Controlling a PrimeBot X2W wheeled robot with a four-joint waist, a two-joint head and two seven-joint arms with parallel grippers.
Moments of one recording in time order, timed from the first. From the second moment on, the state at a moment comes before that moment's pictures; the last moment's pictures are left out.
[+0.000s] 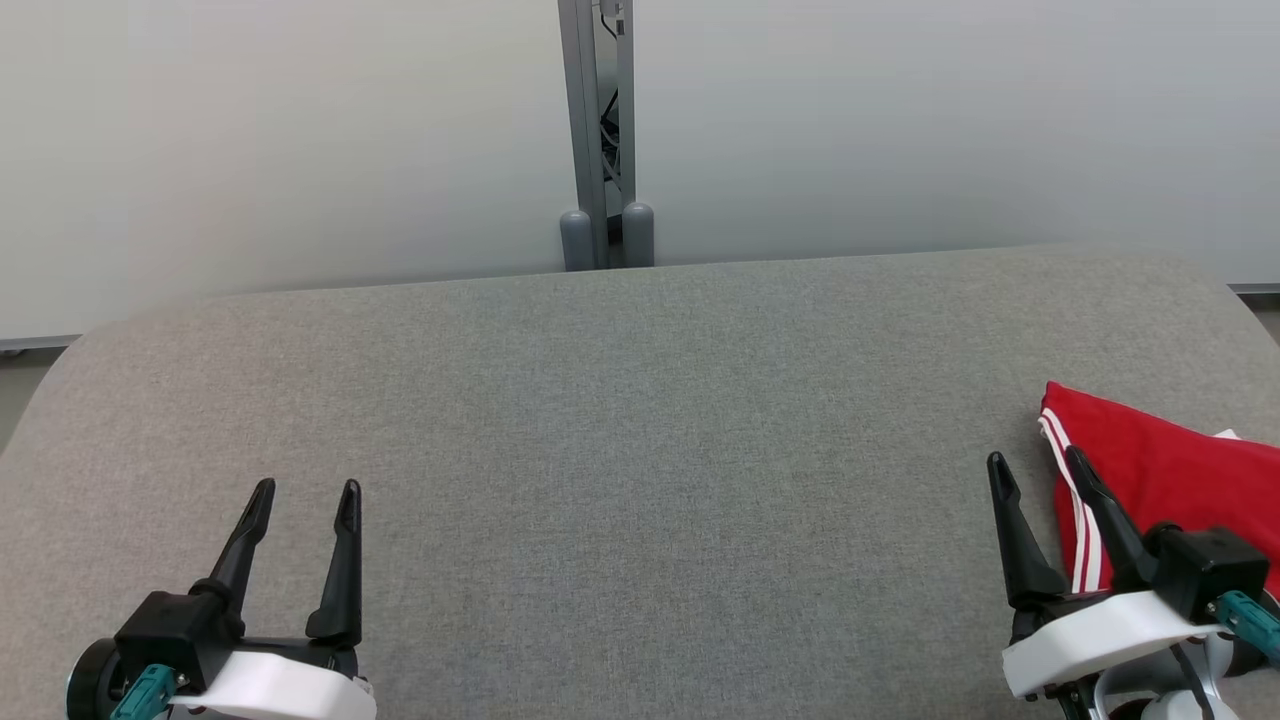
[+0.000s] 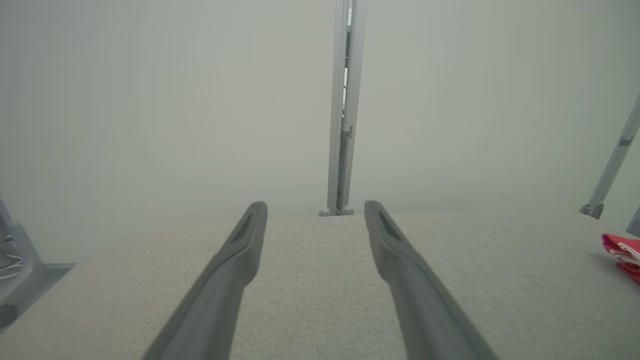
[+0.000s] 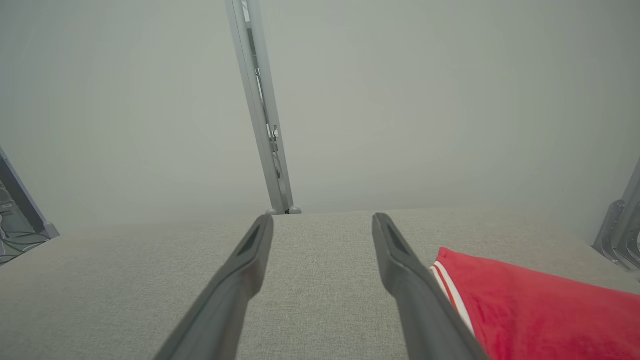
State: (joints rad) left arm 0.02 0.34 -0.28 0.02 -0.47 0.18 -0.23; right arm -0.06 -0.05 0.02 0.16 0.20 0.13 -0.14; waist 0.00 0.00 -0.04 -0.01
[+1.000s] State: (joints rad) left arm 0.01 0.34 -0.29 0.05 -0.48 0.20 -0.22; right arm -0.05 -0.05 0.02 0.14 0.20 0.13 -0.12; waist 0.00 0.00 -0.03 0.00
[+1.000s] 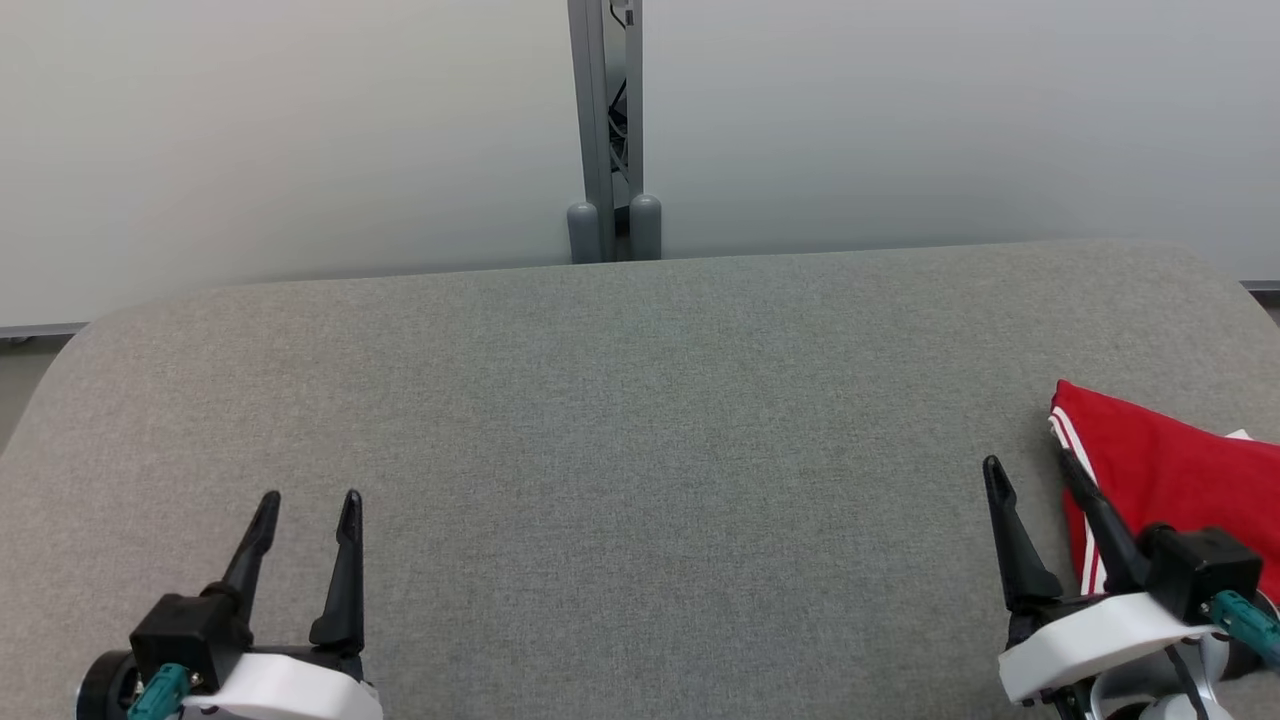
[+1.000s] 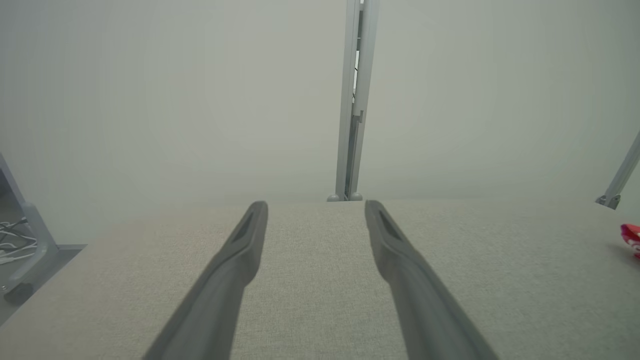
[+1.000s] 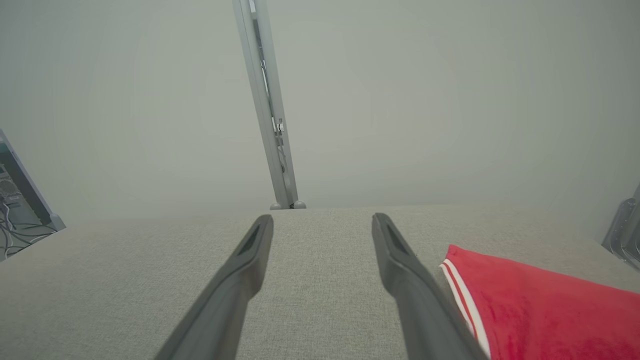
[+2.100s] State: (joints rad) left arm 0.03 0.22 -0.27 0.11 -0.88 0.09 -0.23; right arm -0.08 -0.05 -0.13 0.24 0.68 0.13 0.10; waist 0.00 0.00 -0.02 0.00
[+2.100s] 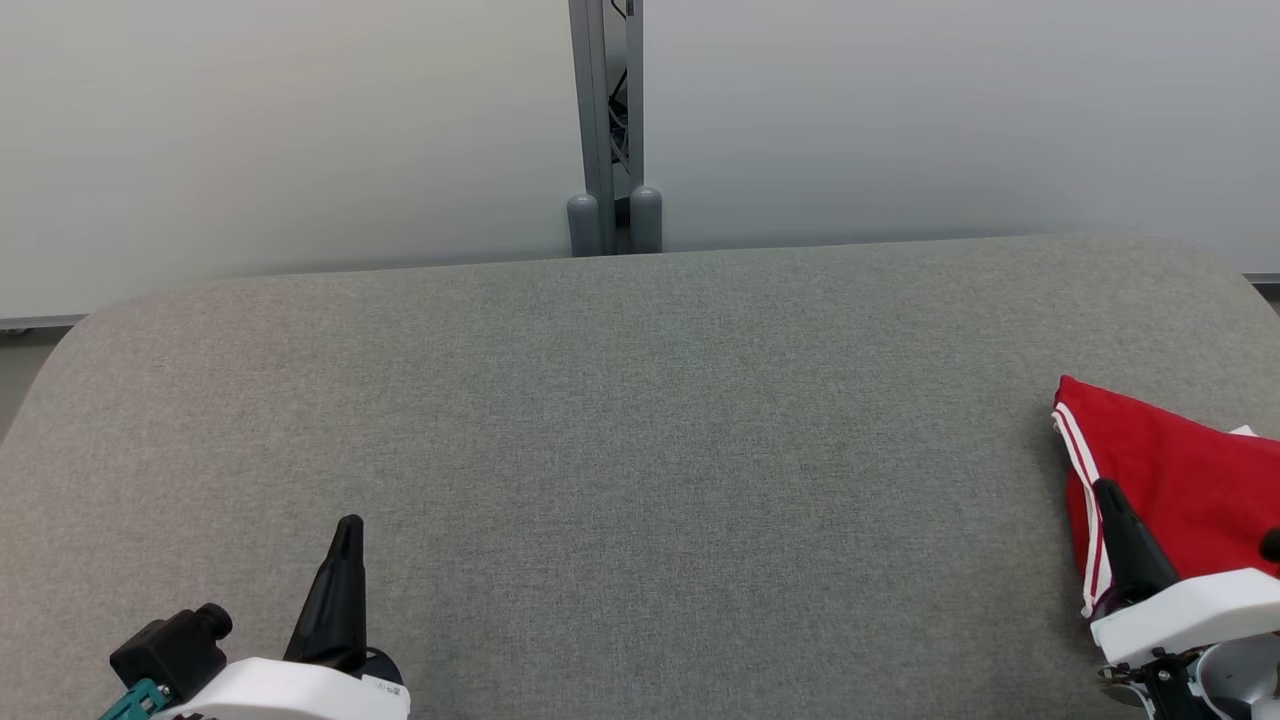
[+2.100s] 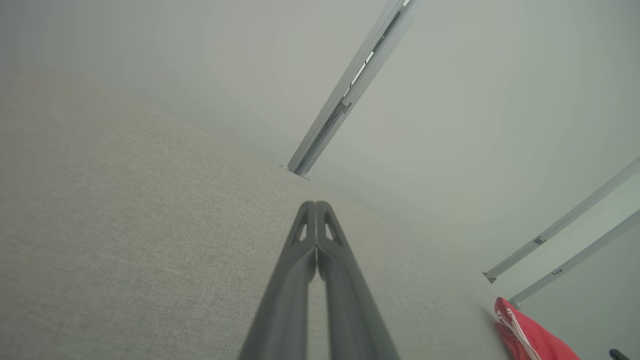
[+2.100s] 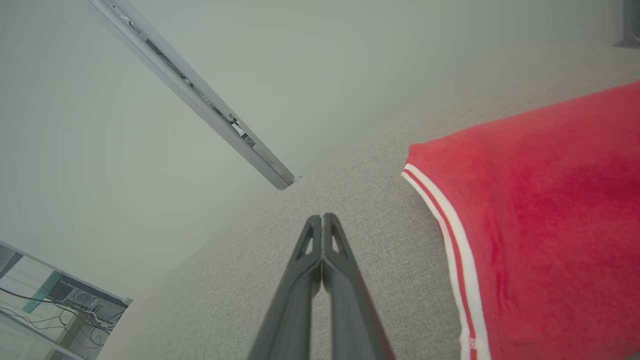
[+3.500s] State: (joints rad) left arm 0.00 0.13 -0.24 0.13 -1.28 -0.03 -0.25; right arm -0.15 -0.07 -0.30 0.31 1.16 0.13 0.31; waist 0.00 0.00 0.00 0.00
